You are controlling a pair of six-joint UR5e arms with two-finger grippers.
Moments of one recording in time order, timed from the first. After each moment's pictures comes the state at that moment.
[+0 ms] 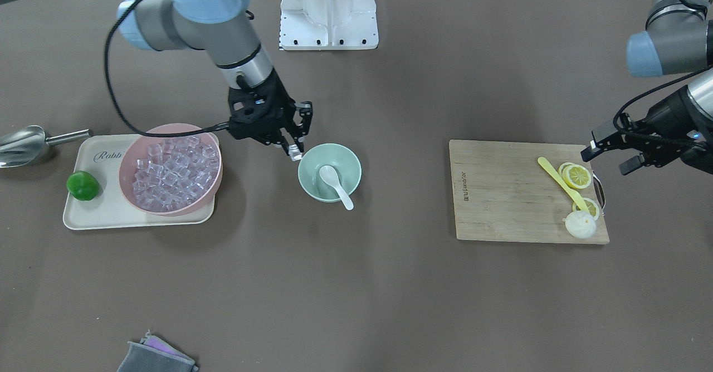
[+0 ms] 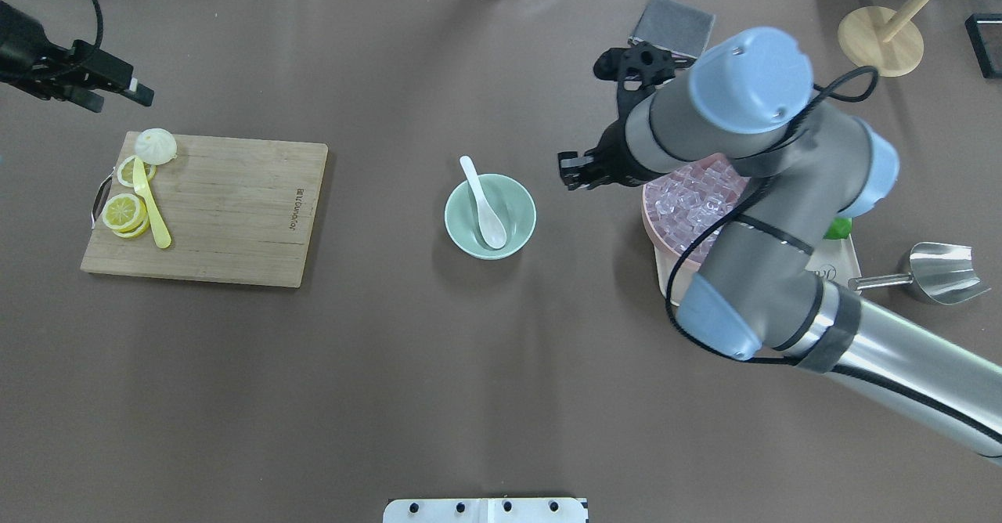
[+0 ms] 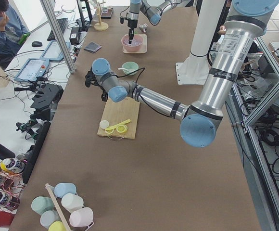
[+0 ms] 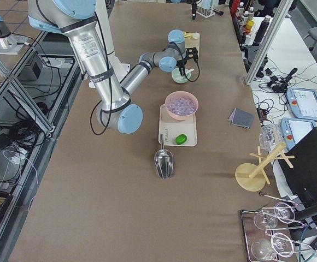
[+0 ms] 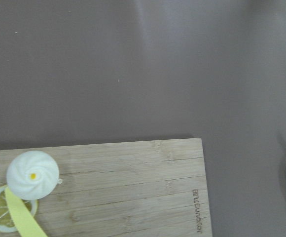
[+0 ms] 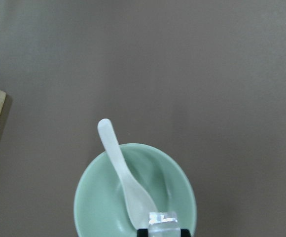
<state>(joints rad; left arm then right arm) -1.23 -1.77 -1.62 -2.09 -2.51 -0.62 0.57 -0.90 1.68 -1.30 1.80 1.18</state>
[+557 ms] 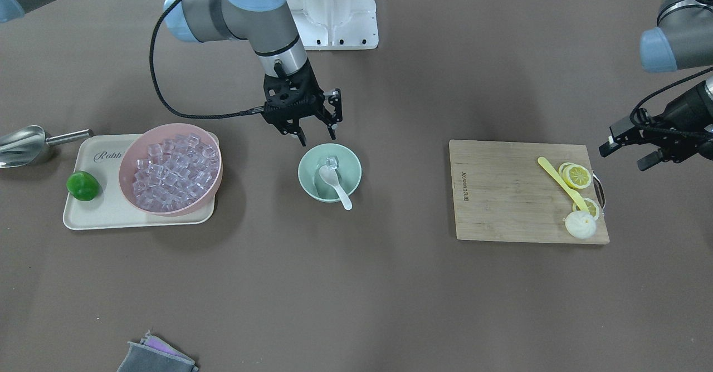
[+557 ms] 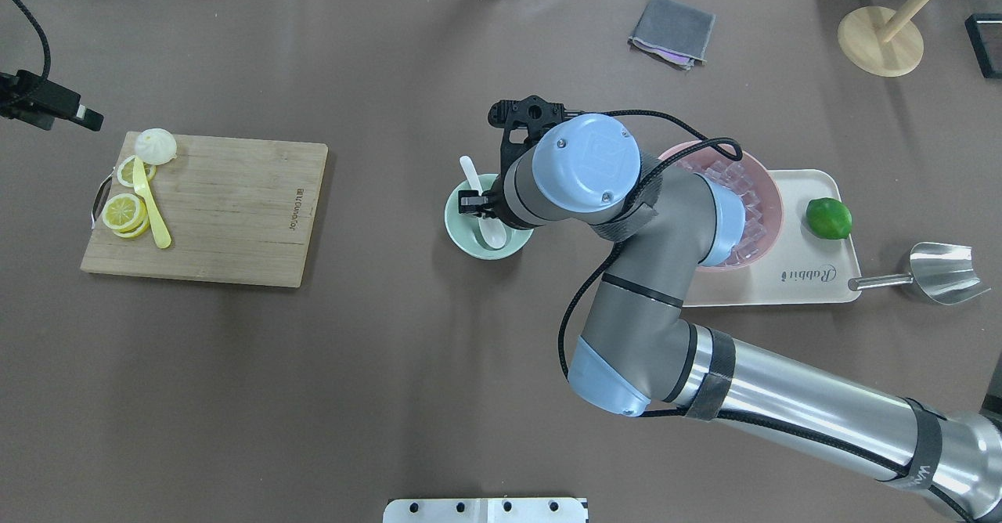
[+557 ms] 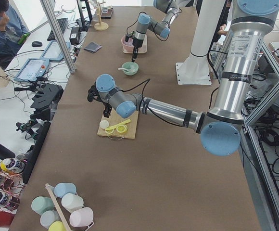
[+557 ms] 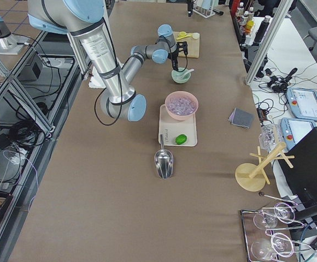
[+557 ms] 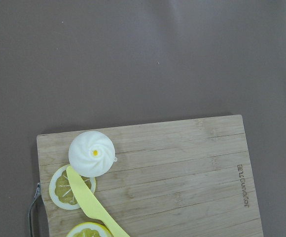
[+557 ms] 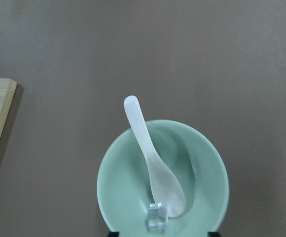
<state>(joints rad) -1.26 -1.73 -1.62 -2.08 -2.51 -0.57 0.55 -0.95 1.79 -1.37 1.79 1.21</state>
